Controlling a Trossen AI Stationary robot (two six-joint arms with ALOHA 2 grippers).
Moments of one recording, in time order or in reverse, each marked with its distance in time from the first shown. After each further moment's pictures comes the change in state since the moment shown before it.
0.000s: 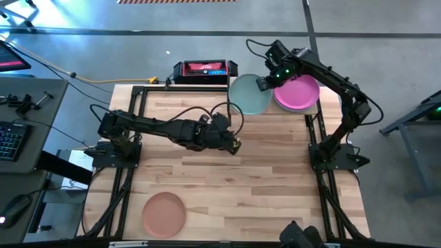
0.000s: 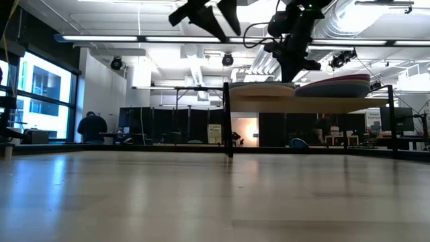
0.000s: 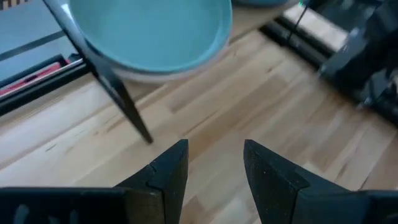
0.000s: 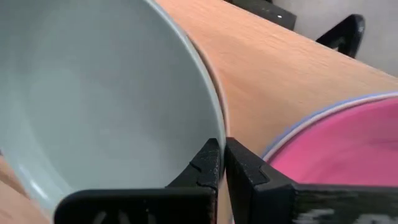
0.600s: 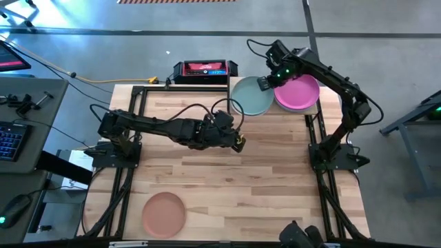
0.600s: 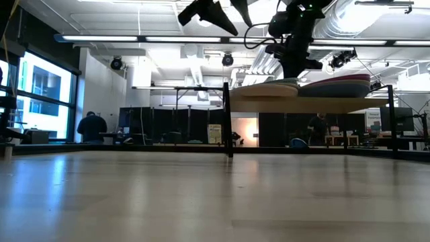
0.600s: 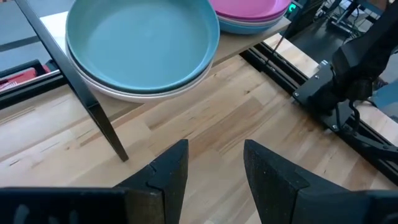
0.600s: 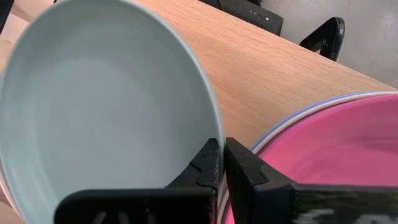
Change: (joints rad) left arm 0.004 0.000 0.000 0.127 0.005 0.000; right arm -0.002 0.000 0.000 -0.006 0.038 -0.001
